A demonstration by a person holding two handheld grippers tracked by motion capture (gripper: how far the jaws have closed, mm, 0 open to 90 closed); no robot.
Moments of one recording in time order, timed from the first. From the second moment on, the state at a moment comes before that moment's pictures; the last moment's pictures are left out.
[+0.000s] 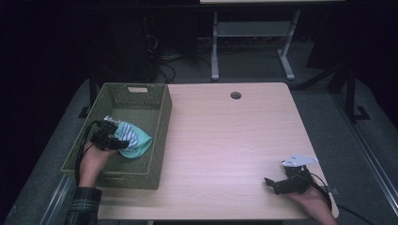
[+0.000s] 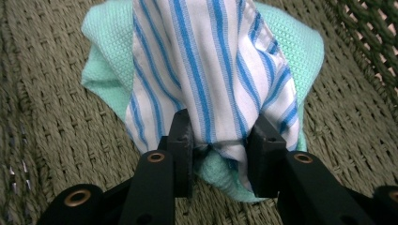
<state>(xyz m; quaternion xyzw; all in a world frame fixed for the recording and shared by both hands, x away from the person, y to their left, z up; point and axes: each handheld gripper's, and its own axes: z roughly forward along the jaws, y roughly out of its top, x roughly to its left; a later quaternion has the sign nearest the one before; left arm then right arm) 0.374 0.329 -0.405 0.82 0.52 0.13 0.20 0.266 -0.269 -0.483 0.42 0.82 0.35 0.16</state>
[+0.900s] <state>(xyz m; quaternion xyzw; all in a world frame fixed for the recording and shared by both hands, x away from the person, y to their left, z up) 0.371 0.326 -0.391 0.83 0.49 0.15 0.22 0.266 -0.269 -0.483 0.42 0.82 0.35 0.16</state>
